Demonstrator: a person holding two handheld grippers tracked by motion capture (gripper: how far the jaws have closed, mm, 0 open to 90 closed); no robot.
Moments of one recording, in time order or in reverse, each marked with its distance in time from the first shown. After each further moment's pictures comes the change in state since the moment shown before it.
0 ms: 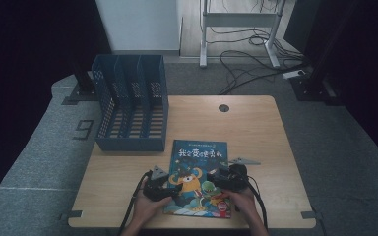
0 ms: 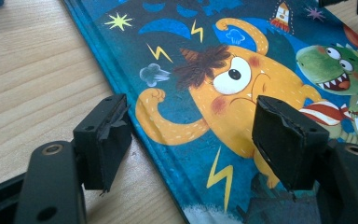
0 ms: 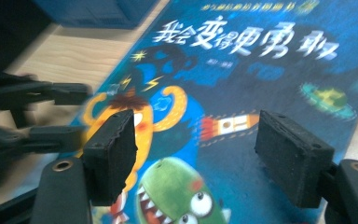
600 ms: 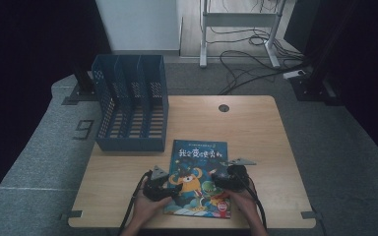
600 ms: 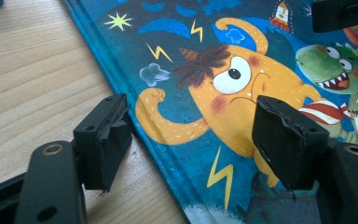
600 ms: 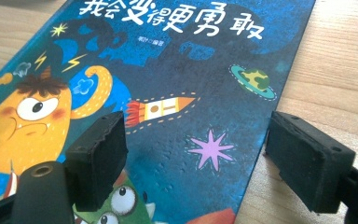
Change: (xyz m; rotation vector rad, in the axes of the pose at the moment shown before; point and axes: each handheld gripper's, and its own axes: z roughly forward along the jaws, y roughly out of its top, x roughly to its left) left arm 0.000 0.000 0.000 0.001 0.002 0.005; right arm -0.009 -0.005 0.009 0.056 -0.230 -0.058
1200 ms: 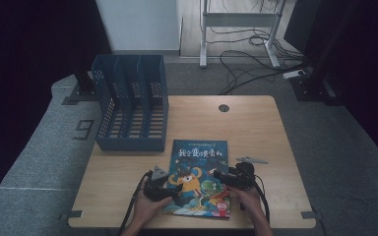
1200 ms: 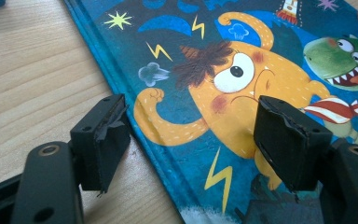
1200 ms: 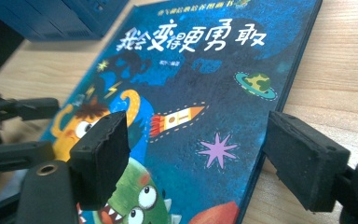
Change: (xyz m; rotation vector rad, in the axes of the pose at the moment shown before) left arm -0.001 0.000 0.000 0.000 0.008 -0.003; right arm -0.016 0.006 -0.018 -0.058 0.171 0.154
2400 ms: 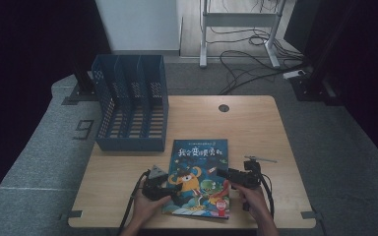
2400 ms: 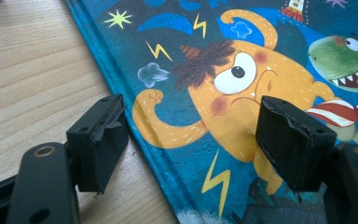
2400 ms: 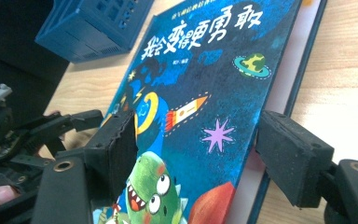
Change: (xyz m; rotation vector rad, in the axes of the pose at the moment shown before) left arm 0.005 0.000 -0.001 -0.011 -0.036 -0.034; right arm -0.010 0.006 -0.014 0.030 0.128 0.180
